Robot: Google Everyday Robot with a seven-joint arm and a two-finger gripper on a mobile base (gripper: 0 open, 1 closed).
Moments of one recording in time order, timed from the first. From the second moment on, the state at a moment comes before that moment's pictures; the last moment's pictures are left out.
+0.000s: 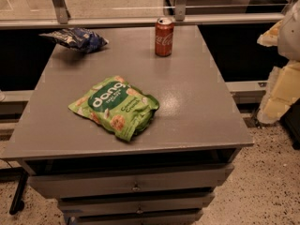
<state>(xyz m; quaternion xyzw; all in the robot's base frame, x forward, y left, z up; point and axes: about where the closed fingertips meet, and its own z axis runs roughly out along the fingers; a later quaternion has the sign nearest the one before) 0.438 -0.216 0.980 -0.60 0.78 -0.04 0.17</state>
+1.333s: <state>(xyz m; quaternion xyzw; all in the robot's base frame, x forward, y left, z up) 0.455 -0.103 0.931 -0.57 0.76 0.08 0.29</state>
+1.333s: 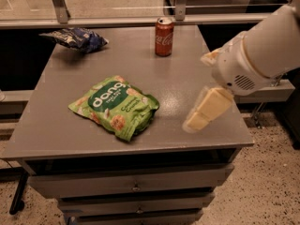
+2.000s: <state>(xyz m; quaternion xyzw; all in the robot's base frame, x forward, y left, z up) 0.478 -0.030 0.902 -0.54 0.75 0.15 0.35</state>
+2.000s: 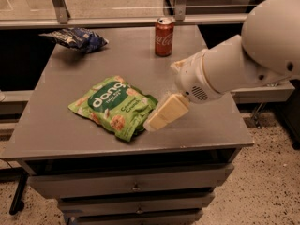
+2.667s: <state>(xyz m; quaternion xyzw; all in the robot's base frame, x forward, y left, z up) 0.480 0.014 0.865 -0.53 0.75 0.19 0.35</state>
